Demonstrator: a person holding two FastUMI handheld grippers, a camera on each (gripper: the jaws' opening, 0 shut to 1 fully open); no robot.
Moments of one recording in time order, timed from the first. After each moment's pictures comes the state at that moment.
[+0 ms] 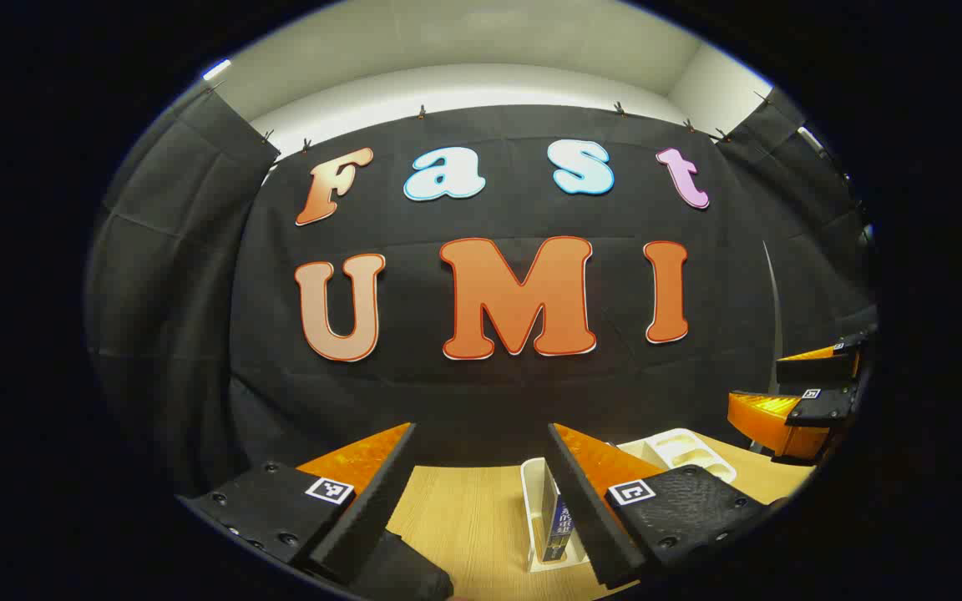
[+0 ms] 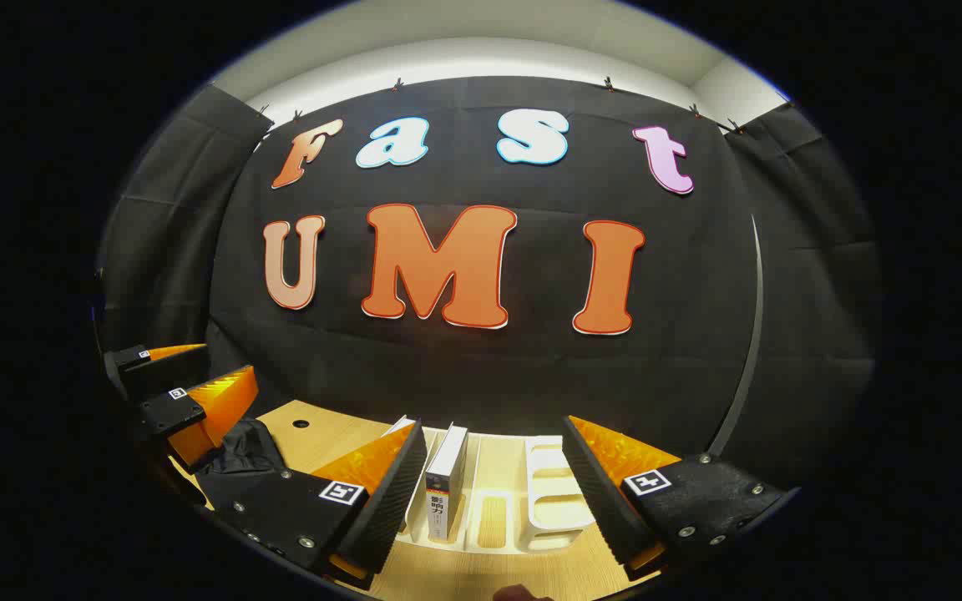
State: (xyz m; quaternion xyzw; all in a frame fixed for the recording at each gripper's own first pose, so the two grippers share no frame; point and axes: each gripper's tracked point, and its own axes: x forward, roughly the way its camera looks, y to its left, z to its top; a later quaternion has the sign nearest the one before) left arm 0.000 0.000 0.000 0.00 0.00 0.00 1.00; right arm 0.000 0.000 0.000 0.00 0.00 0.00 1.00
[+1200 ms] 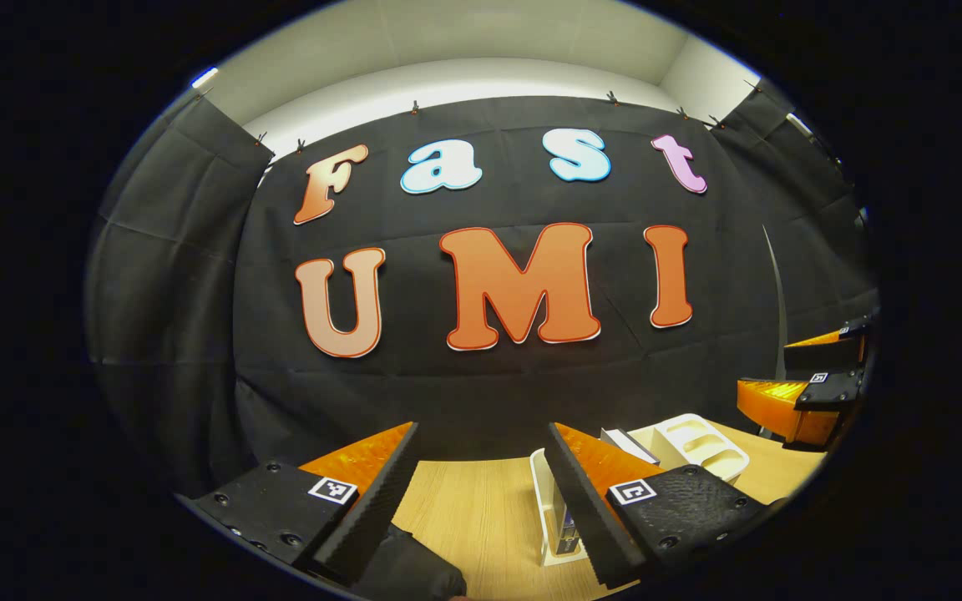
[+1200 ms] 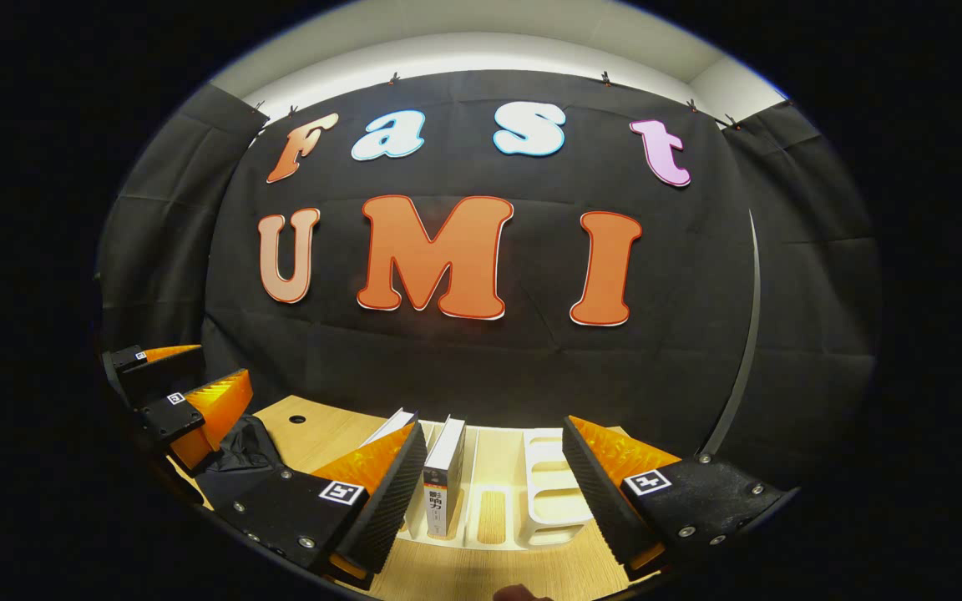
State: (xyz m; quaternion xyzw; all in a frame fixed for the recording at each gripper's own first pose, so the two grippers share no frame) left arm 0.002 0.006 -0.018 0.03 0.01 0.00 1.00; right arm 0.003 -0.002 -0.011 0.00 0.01 -0.01 1.00
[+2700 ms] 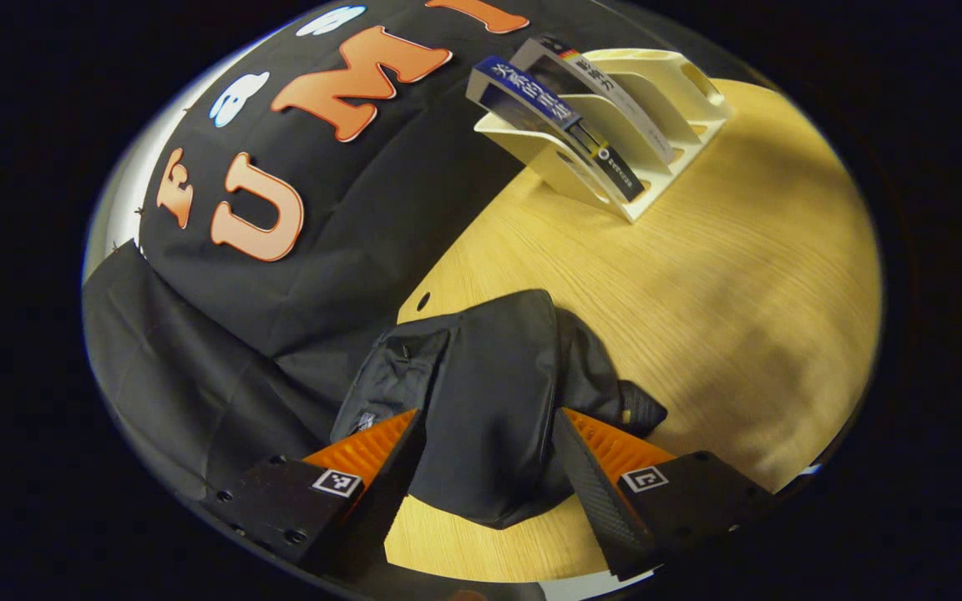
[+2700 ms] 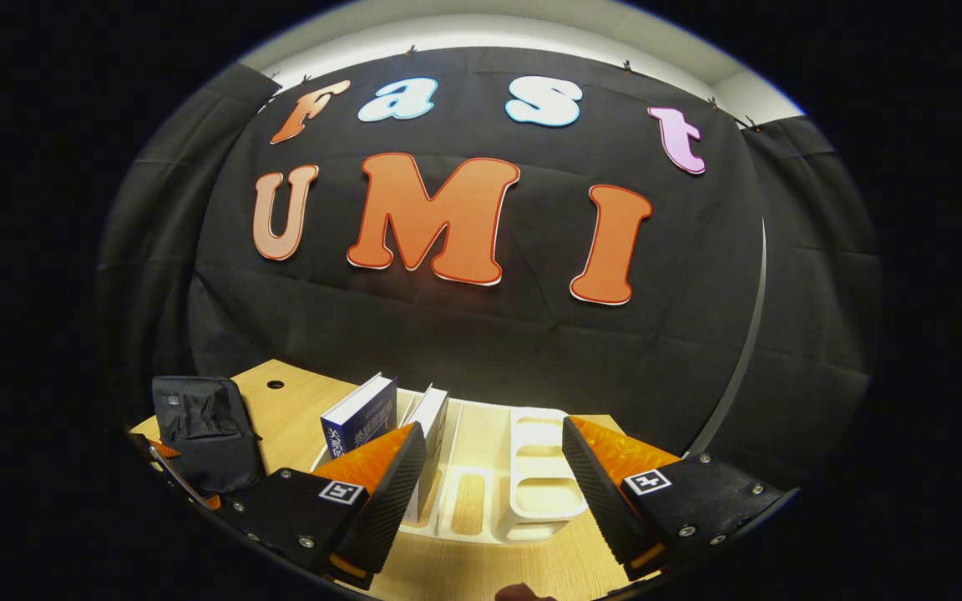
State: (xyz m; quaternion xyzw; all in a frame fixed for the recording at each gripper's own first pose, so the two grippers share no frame) left arm -0.119 0.122 -0.343 0.41 0.35 0.00 0.84; right arm 0.030 -0.014 -0.055 -0.04 0.06 -0.02 1.00
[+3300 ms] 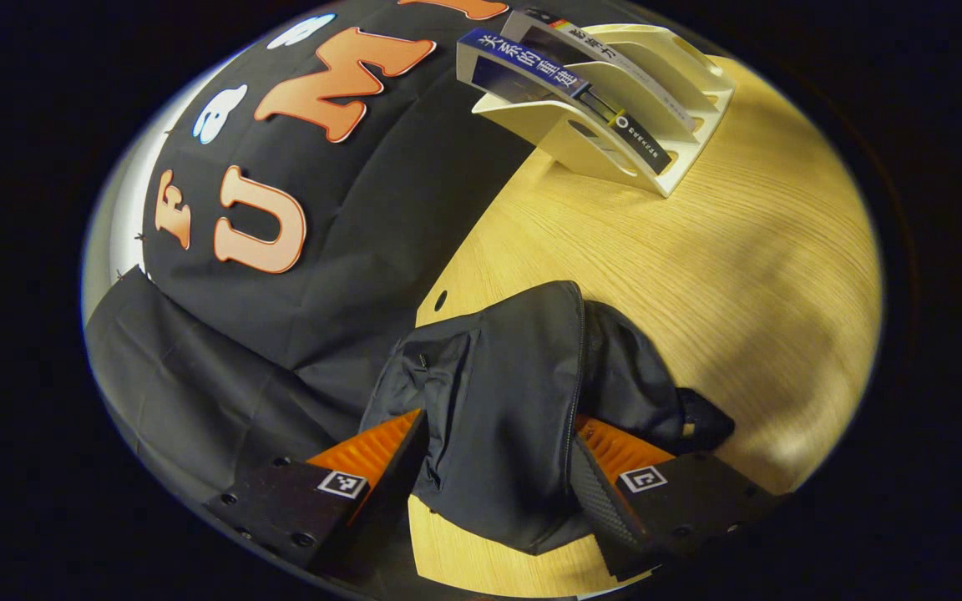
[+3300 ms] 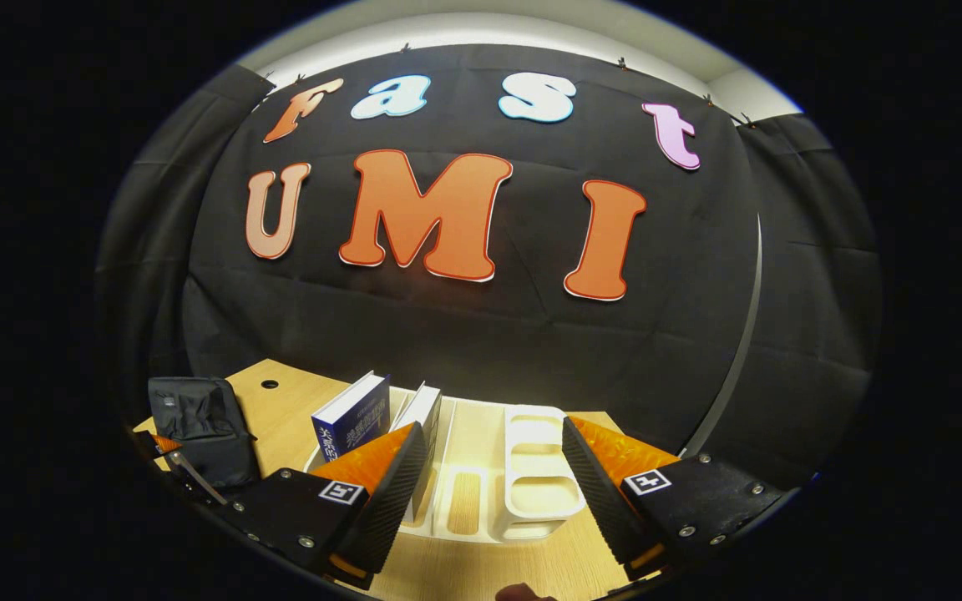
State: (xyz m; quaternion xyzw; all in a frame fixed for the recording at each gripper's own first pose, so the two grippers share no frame) left arm -0.071 0.138 -0.343 0.45 0.34 0.02 0.83; right arm 0.035 -0.018 -0.057 -0.04 0.06 -0.03 1.00
